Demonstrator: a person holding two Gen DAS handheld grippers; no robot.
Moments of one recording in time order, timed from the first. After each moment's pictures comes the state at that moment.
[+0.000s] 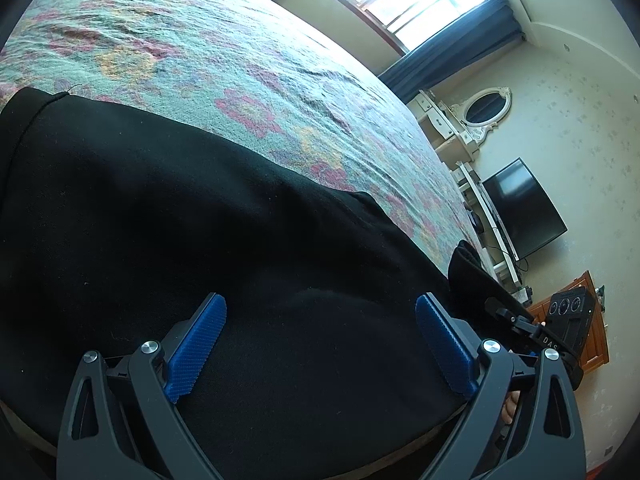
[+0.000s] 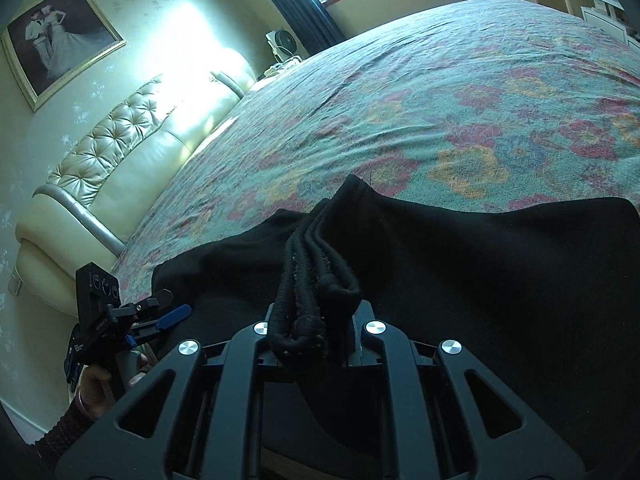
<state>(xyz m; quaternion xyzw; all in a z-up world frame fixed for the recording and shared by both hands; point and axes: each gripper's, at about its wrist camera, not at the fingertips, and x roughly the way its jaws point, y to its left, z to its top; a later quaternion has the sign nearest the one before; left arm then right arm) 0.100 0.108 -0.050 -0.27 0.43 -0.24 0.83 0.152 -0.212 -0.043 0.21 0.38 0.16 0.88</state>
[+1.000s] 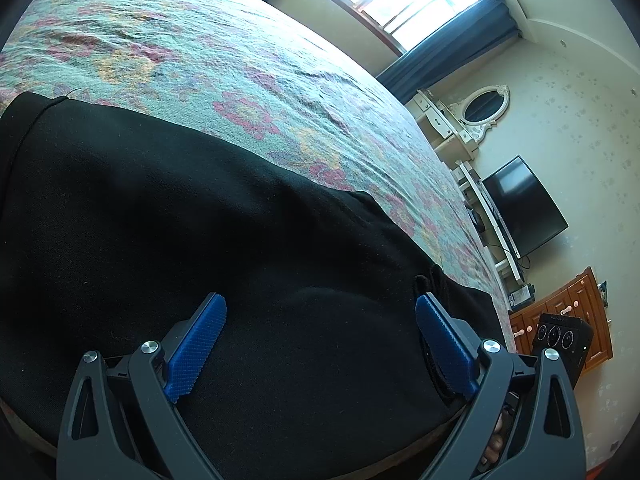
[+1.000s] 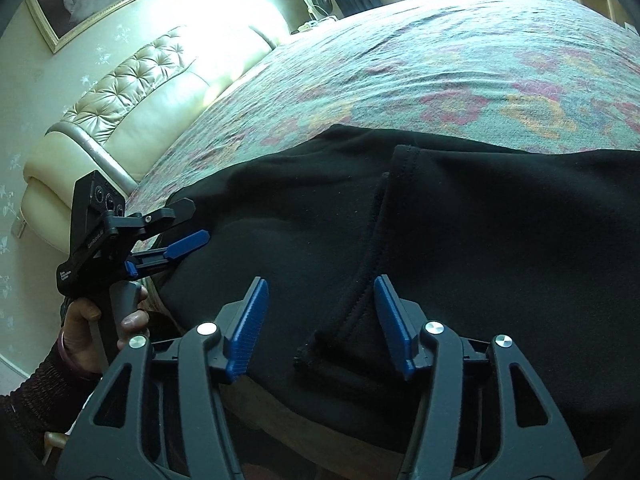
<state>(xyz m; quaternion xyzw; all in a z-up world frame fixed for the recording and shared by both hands) 0.090 0.100 -0.049 -0.26 0.43 -0.24 0.83 0.129 -0.147 -0.071 0.16 0.43 0.22 0.86</state>
